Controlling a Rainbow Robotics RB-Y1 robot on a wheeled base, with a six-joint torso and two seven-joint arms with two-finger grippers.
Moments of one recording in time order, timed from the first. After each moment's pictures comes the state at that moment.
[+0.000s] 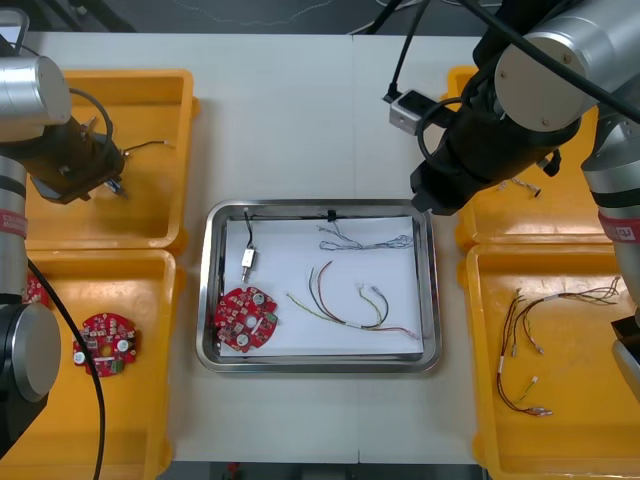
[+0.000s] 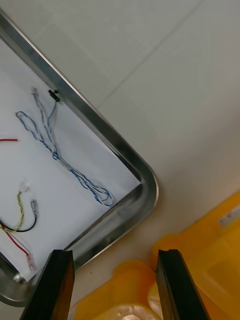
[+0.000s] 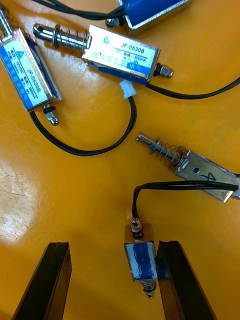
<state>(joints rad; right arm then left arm) -0.79 -0.47 0.22 -1.82 -0.70 1.90 1.69 -0.77 0.38 0.31 -1.22 0.13 1.55 -1.06</state>
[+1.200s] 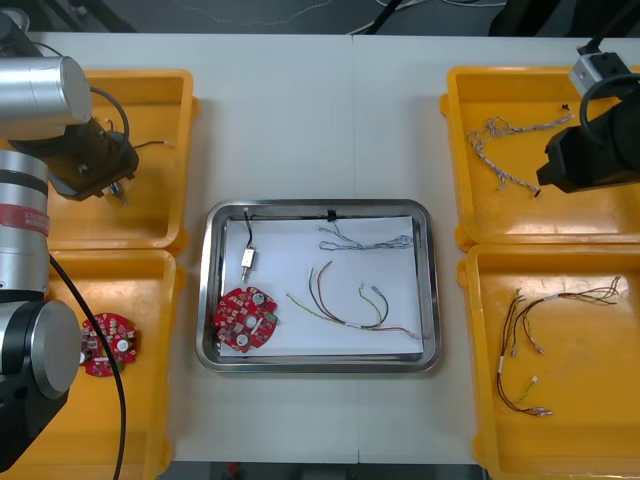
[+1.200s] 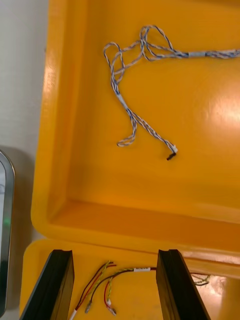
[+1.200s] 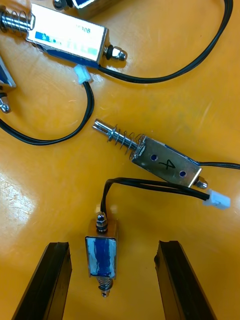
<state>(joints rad) -0.57 -0.68 -0.09 -2.02 -0.71 1.92 1.32 -0.79 0.33 0.32 -1.22 0.07 1.53 -1.06</state>
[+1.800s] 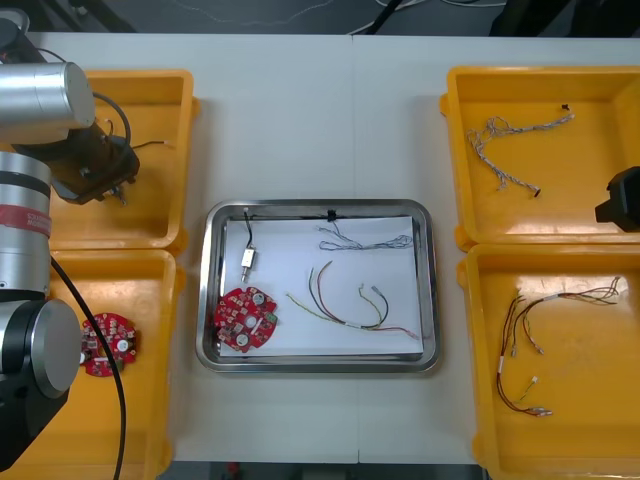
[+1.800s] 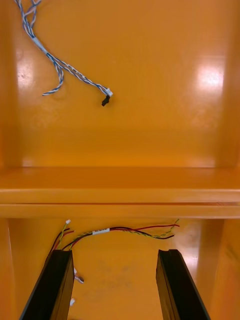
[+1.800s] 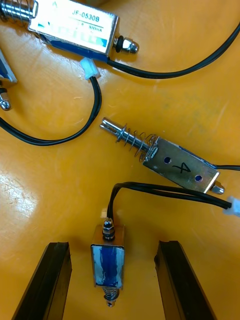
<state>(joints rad) -0.37 -0.73 -0.25 -2.09 -0.72 1.92 1.32 -0.80 0.33 0.32 -1.18 0.06 1.51 -1.06</state>
